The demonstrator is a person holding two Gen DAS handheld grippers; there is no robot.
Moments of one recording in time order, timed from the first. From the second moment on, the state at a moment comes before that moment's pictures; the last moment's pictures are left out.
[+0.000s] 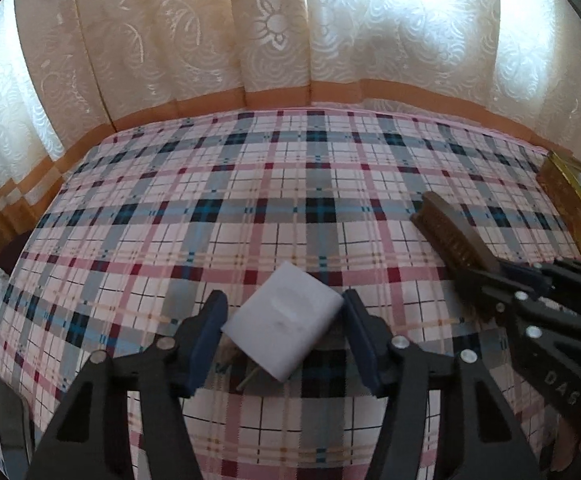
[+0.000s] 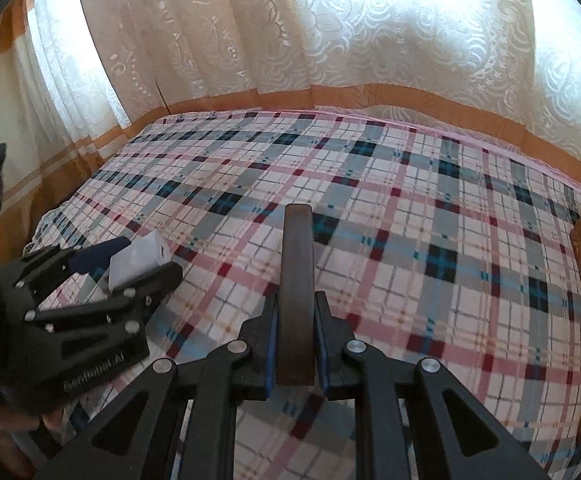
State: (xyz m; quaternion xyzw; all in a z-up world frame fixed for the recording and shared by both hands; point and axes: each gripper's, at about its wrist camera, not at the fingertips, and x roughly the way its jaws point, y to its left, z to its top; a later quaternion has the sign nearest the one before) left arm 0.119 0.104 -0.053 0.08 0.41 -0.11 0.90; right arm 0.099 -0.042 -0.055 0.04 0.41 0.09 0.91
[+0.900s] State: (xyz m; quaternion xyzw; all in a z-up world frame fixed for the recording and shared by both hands) left arm 0.129 0.136 -0.055 0.00 0.42 -0.01 0.91; right arm 0.095 -0.061 -0.056 0.09 0.41 0.12 0.90
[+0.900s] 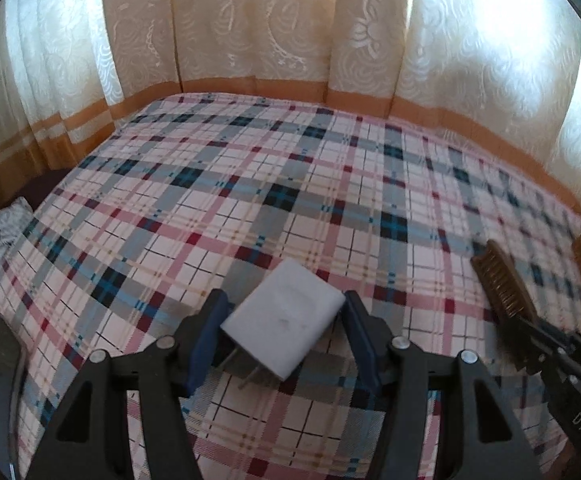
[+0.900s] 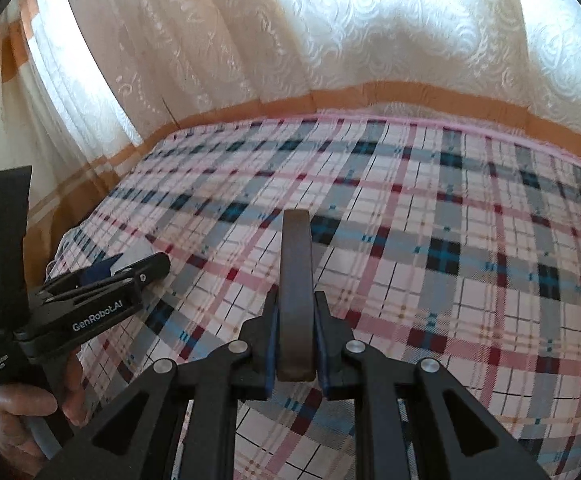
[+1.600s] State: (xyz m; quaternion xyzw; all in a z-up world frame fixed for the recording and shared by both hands) left arm 0.107 0.136 -0.030 -0.03 0.33 0.00 0.94; right arm 0.078 -0.054 -0.031 0.08 0.32 0.16 0.93
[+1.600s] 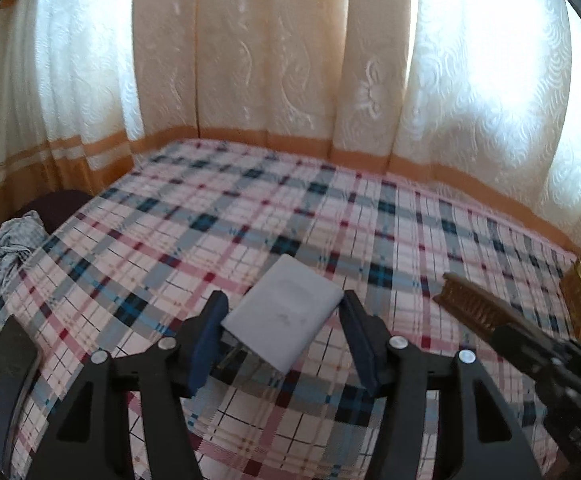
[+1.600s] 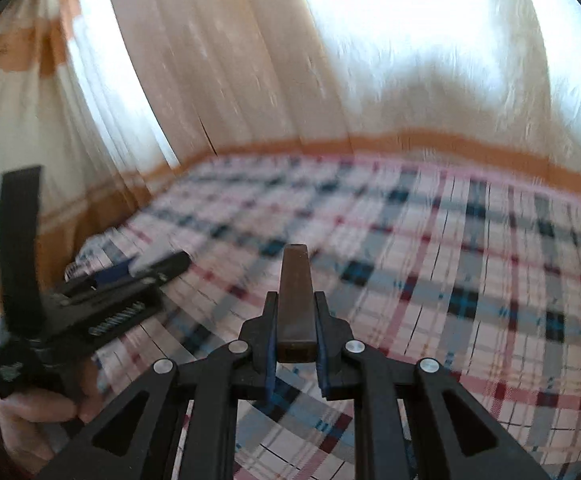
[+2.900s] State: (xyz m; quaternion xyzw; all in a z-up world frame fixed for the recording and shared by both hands) left arm 0.056 0.077 -0.018 -0.03 0.27 0.03 0.96; right arm 0.005 -0.089 -0.006 0.04 0.22 0.08 0.97
